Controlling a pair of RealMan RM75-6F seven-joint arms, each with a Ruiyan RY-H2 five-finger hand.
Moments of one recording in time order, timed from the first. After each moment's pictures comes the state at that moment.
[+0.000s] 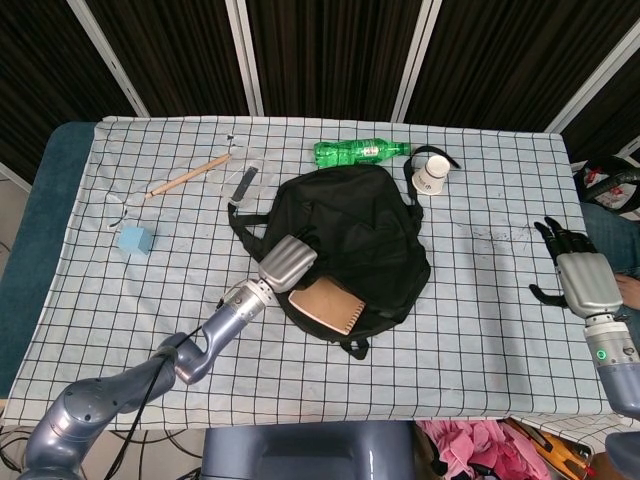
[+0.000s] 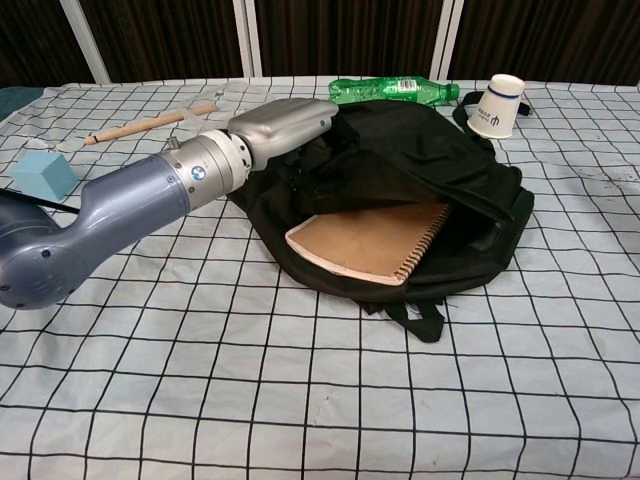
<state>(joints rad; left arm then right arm) -1.04 -1.99 -0.17 -0.71 1.50 0.95 -0.27 0.39 -1.15 0.15 -1.29 -1.37 1.14 0.13</state>
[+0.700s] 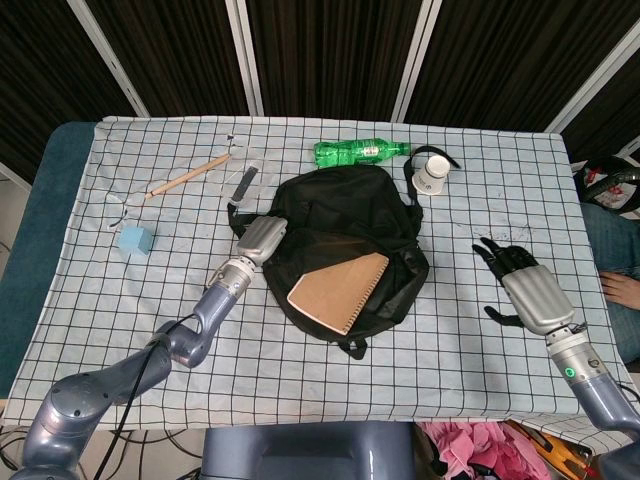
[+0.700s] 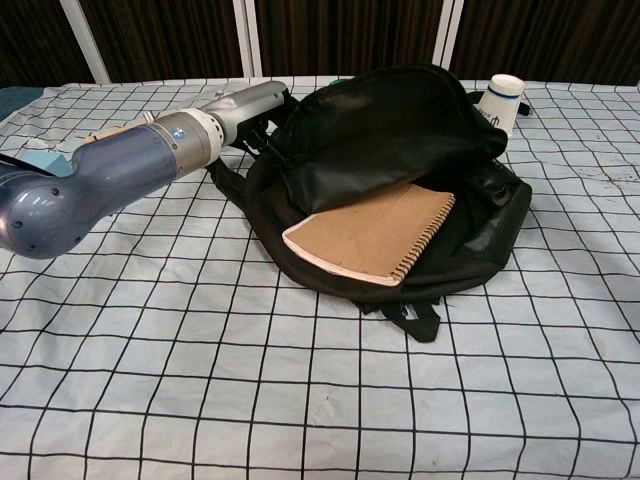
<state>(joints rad) -1.06 -1.96 -0.29 -0.67 1.31 0.75 -0.41 0.44 -1.09 0.09 -1.52 -1.56 1.15 0.07</state>
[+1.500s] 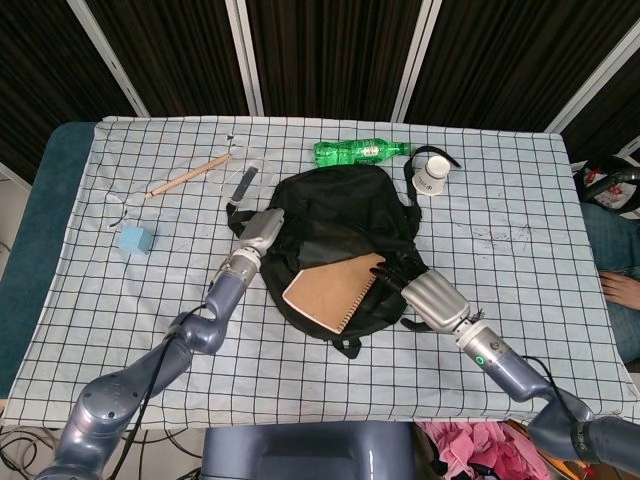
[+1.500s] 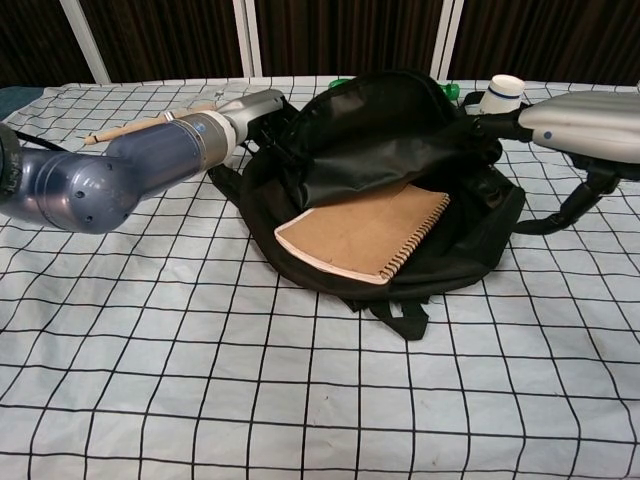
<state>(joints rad) -1.16 -2.06 -0.37 -0.45 1.20 0.58 -0.48 0.65 -1.31 0.09 -1.46 -1.64 0.99 0.02</state>
